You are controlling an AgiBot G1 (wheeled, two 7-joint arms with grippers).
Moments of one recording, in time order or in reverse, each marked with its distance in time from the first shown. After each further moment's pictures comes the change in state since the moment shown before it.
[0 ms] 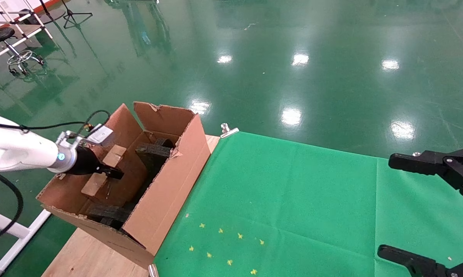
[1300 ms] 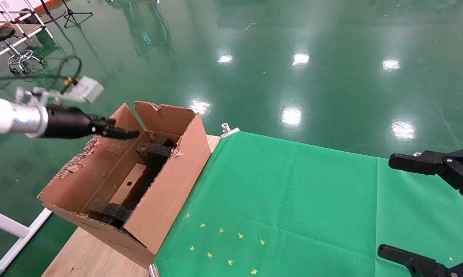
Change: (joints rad) left arm -0.162 -0.133 -0.124 -0.126 -0.180 0.350 0.115; right arm 0.000 0.000 -0.001 -0.001 0.000 0.000 -0.001
